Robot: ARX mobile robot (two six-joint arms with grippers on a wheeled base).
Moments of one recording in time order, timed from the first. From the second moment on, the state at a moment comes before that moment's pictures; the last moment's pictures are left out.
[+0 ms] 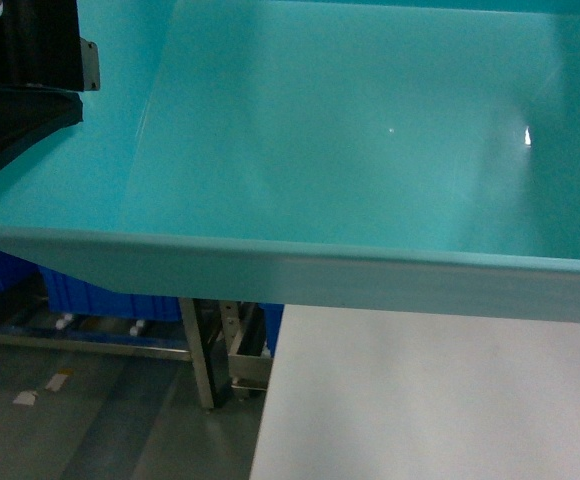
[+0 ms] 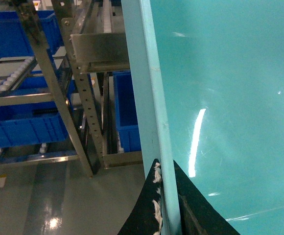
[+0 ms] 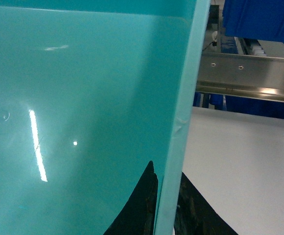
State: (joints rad) left arm -0.45 1.04 0.60 0.11 -0.22 -0.10; right arm 0.12 1.11 0.51 0.36 -0.07 0.05
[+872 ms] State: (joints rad) left arm -0.45 1.04 0.60 0.11 -0.22 -0.10; right arm 0.12 1.11 0.51 0.36 -0.07 0.05
